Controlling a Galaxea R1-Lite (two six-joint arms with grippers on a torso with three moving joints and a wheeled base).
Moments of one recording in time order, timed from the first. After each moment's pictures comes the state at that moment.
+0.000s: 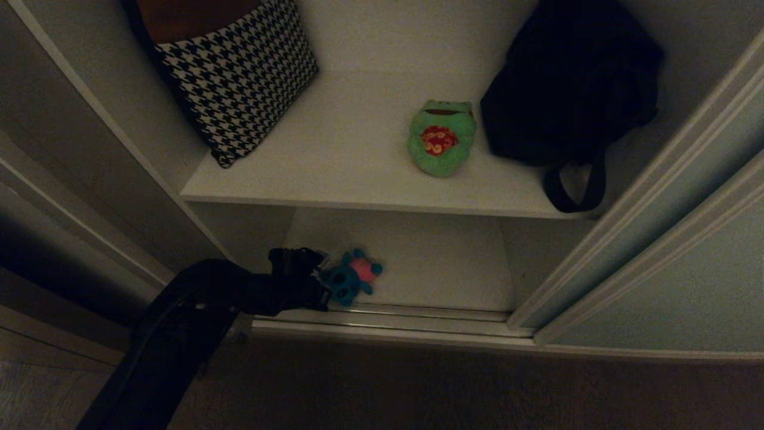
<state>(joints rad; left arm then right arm) -0.13 2.86 -1.94 -0.34 -0.29 0.36 -0.01 0.00 0.00 0.03 0.01 -0.03</state>
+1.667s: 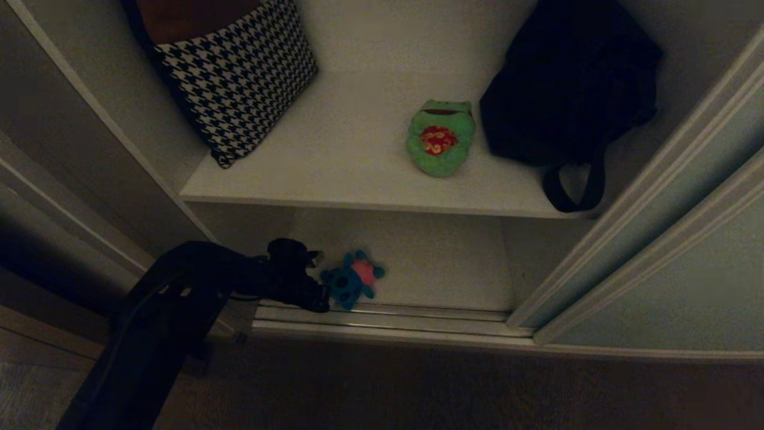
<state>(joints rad) -0.13 2.76 -1.94 -0.01 -0.40 0.10 -0.01 0.00 0.00 0.03 0.01 -0.03</state>
